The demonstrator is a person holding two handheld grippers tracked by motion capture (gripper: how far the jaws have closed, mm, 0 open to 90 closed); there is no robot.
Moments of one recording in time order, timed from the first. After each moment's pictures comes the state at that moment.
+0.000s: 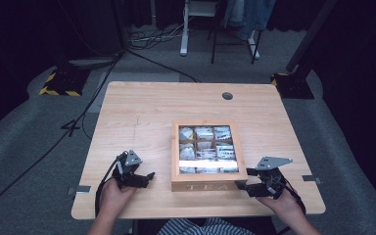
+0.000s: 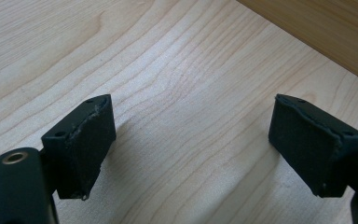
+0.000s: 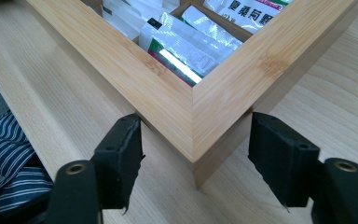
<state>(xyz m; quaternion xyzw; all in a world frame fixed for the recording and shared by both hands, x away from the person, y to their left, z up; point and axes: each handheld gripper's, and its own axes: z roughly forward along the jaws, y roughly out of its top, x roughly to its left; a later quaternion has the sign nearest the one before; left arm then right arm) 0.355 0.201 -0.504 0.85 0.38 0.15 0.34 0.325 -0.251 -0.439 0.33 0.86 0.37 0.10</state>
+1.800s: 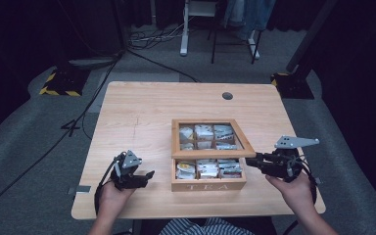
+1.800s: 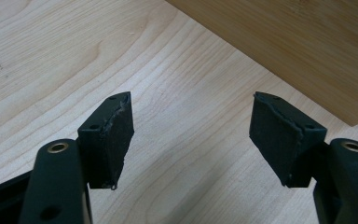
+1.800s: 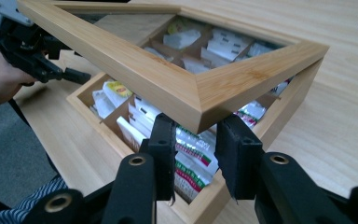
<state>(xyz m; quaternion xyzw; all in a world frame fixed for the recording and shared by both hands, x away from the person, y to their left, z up) 0.338 0.197 -0.478 0.84 0.38 0.16 0.36 0.338 -0.264 -0.362 0.36 0.81 0.45 0.09</state>
